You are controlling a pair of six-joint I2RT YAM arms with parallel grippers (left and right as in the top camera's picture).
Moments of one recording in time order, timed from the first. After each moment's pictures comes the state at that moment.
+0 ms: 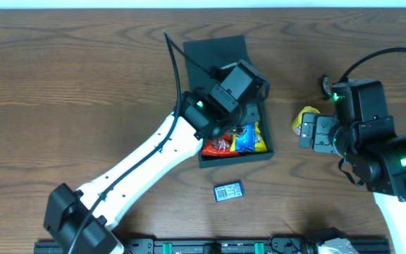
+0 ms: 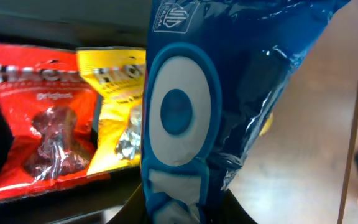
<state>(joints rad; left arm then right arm) -0.82 1.71 1.57 -0.81 0.02 -1.04 0.26 1.13 1.41 -1.35 0.27 0.30</state>
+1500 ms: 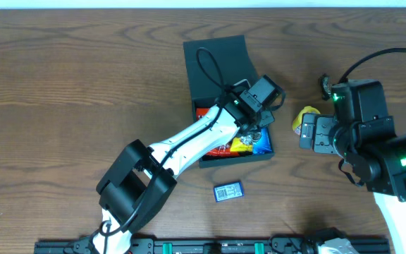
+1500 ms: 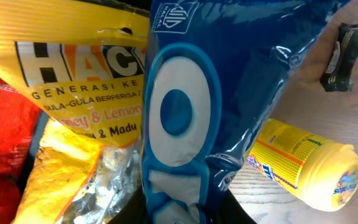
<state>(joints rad) -0.85 2.03 1.57 -0.61 0.05 -1.22 0.26 1.13 1.41 -1.35 0.27 0.30</state>
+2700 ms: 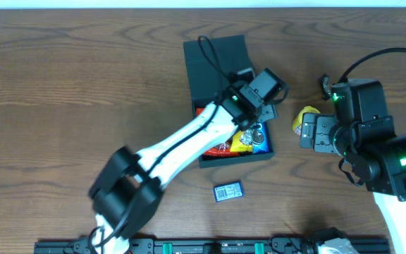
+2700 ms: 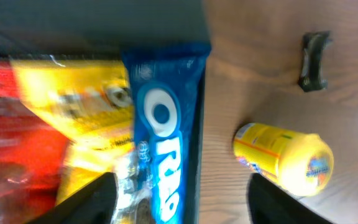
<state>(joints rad) -0.85 1.95 1.65 -0.71 -0.07 -1.01 0.26 1.13 1.40 -1.34 0.29 0.29</state>
